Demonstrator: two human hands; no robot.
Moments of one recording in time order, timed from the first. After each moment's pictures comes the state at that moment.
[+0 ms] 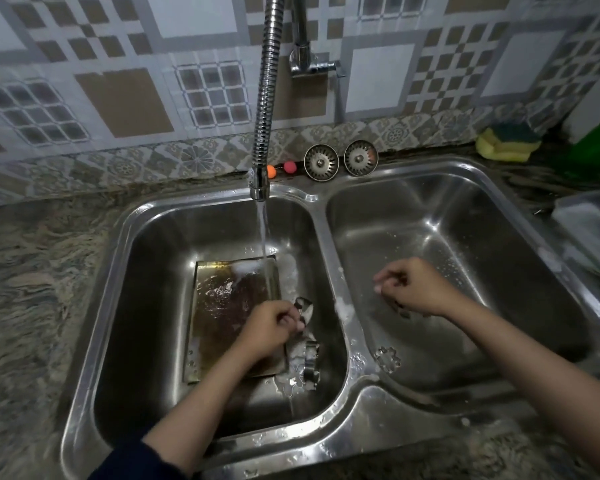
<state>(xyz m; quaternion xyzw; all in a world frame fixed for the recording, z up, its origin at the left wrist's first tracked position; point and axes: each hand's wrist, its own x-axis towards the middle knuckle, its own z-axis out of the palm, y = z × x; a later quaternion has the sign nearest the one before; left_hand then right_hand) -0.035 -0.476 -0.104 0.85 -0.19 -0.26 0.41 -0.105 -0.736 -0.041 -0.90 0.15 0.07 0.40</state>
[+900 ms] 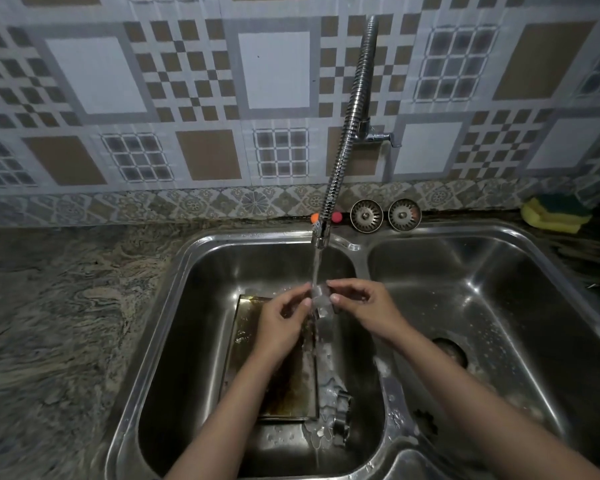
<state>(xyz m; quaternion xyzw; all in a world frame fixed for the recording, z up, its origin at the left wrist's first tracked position) -0.010 -0.461 -0.040 0.76 -0.08 -0.06 0.65 -0.027 -0.637 -0.041 -0.75 0.02 -0.05 0.66</state>
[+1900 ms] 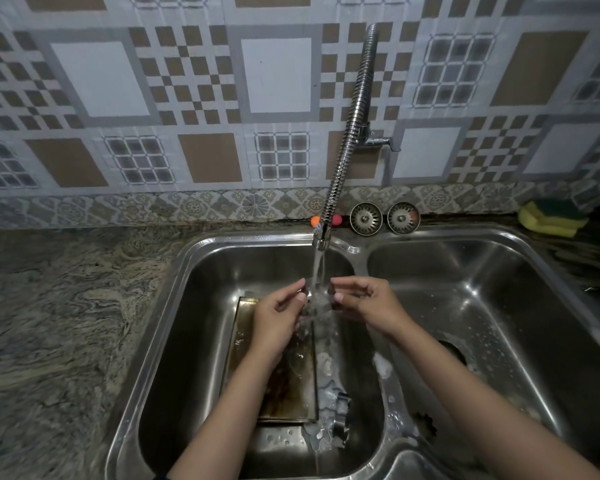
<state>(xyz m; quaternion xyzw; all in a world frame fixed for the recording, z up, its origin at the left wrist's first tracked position) -0.005 -0.463 -0.032 0.70 0.02 -0.10 0.71 -0.020 -0.641 -0.040 -0.71 0.08 0.00 0.70</state>
